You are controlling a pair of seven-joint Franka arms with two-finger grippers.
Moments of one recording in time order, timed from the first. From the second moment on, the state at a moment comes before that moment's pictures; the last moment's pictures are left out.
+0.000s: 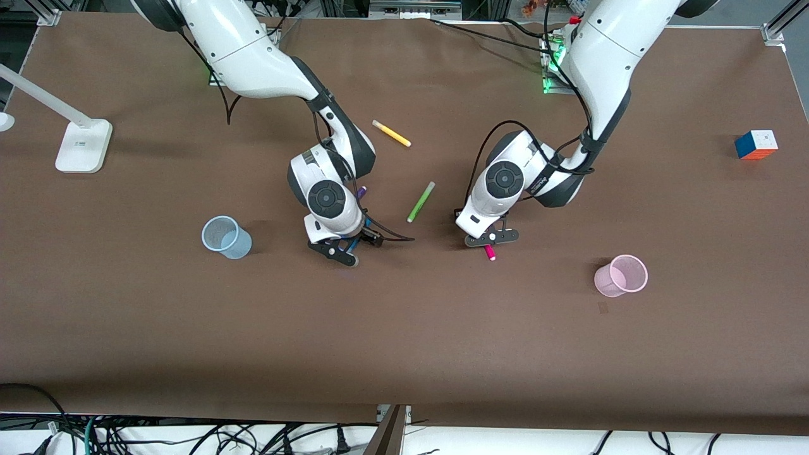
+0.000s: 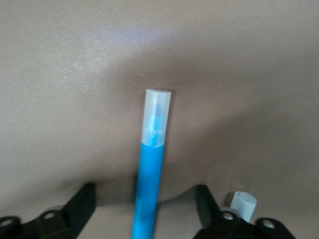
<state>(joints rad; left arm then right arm) -0.25 0.64 -0.33 -1.88 0.16 2.37 -0.80 0.58 0.80 0.03 -1.56 0.09 2.30 0.96</state>
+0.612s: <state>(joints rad) -0.19 0.59 -0.31 -1.71 0.18 1.87 -0.62 0.58 0.80 0.03 -1.55 0.09 2.30 0.89</state>
